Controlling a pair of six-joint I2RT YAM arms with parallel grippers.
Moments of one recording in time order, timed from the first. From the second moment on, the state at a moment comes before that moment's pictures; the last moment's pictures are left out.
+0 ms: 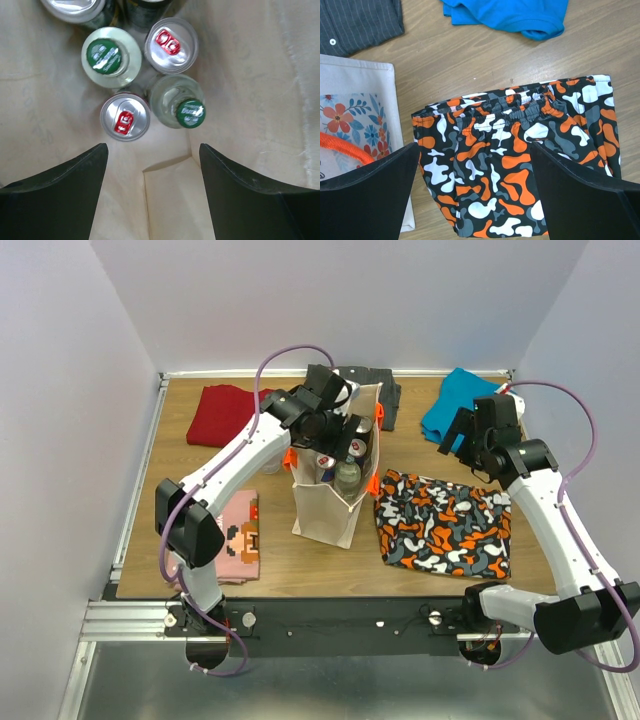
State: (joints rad) left arm -0.67 1.79 1.83 -0.97 0.06 -0.19; right arm 0.21 1.19 1.24 -0.84 0.32 0.54
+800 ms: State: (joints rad) left arm -0.77 1.84 1.82 -0.95 0.04 -0.18; right arm 0.21 1.16 1.24 -0.86 0.31 0.54
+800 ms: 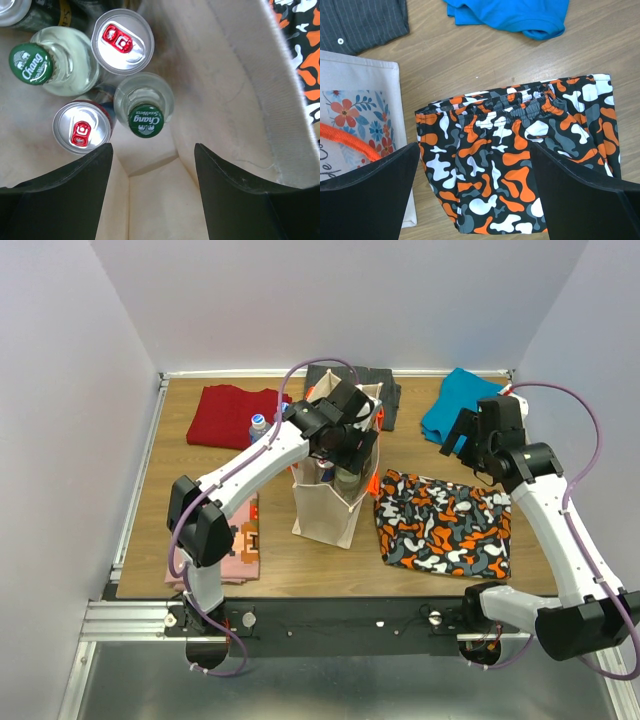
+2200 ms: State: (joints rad) left arm -0.77 1.97 1.91 -0.94 0.02 -0.19; right arm 0.21 1.14 1.24 -0.86 0.30 0.54
